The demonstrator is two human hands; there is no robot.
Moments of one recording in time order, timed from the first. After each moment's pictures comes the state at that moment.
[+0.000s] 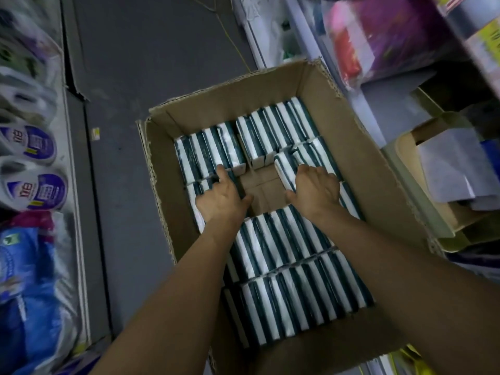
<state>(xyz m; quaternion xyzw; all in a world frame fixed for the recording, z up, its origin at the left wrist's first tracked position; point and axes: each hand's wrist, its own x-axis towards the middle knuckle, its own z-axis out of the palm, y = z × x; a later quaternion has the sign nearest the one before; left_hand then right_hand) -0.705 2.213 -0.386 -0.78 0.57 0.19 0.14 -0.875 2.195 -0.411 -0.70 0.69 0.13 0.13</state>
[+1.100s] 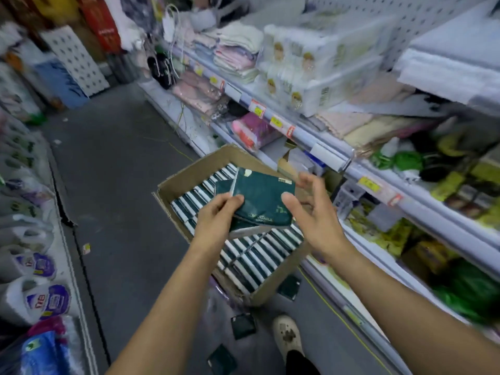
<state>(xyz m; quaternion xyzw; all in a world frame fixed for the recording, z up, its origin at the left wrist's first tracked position) -0.695 2.425 -0.124 -0.53 0.50 0.60 -0.33 -0.871 2.496 -0.131 -0.47 0.65 -0.51 0.31</state>
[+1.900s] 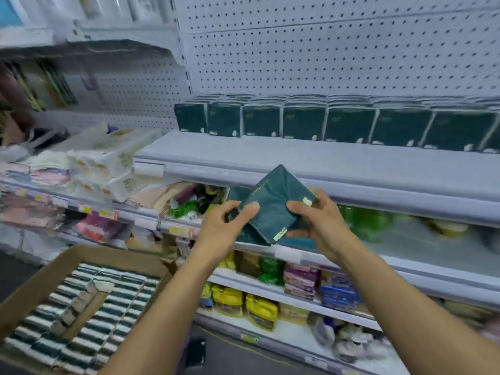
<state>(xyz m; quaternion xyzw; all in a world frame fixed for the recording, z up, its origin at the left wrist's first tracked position) -0.945 2.721 0.039 -0.20 0.77 0.57 -0.21 -1.068 2.876 0.031 -0.16 0.60 -0.74 0.25</state>
